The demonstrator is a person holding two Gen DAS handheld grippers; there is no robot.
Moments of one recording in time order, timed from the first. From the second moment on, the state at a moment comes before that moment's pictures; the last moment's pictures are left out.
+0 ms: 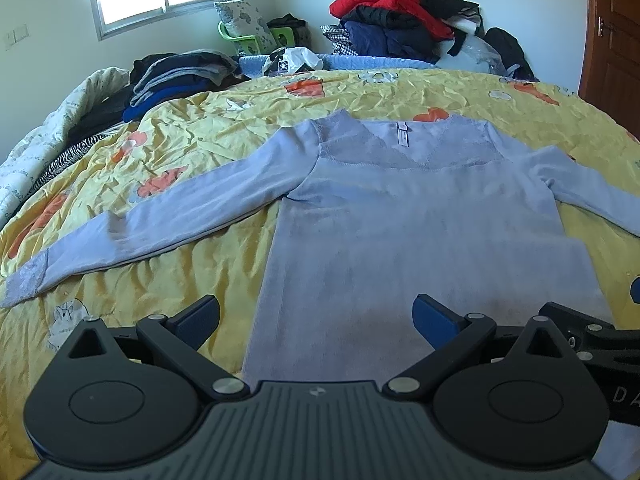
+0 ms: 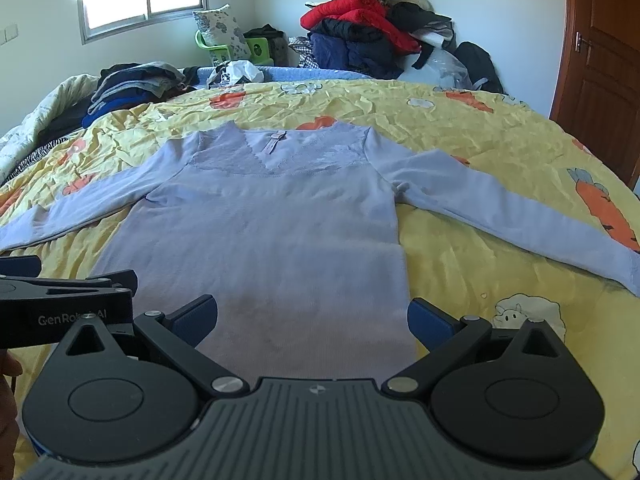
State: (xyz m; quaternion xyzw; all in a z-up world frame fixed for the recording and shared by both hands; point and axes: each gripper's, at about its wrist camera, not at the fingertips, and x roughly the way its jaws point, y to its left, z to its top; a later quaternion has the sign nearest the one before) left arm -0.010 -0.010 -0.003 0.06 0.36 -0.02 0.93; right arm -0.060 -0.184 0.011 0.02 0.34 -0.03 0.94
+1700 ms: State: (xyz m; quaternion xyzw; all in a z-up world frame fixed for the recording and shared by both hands) left arm -0.008 -0.011 -0.011 0.05 0.37 -0.02 0.93; right arm -0.065 -0.192 0.010 0.03 0.31 -0.01 0.95
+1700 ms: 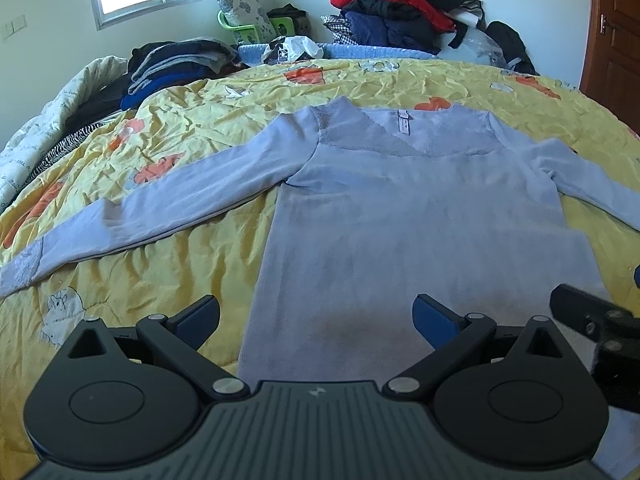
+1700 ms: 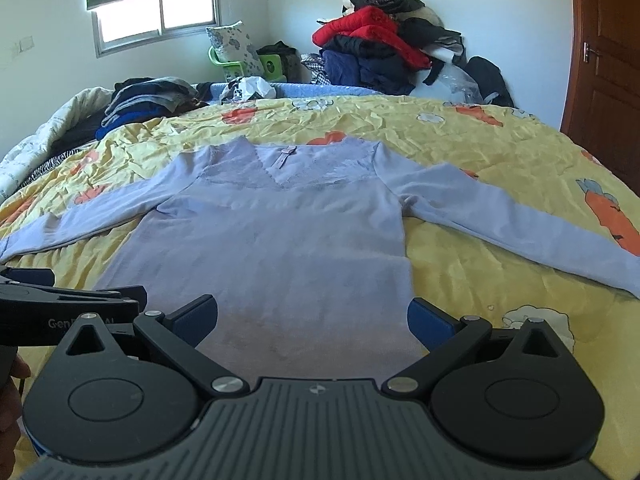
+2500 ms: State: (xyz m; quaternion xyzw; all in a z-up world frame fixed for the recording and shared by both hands) left arm -0.010 -0.015 -0.012 0.05 0.37 -0.03 0.93; right arm -0.069 -0.193 0.008 0.02 0.30 -0.01 0.95
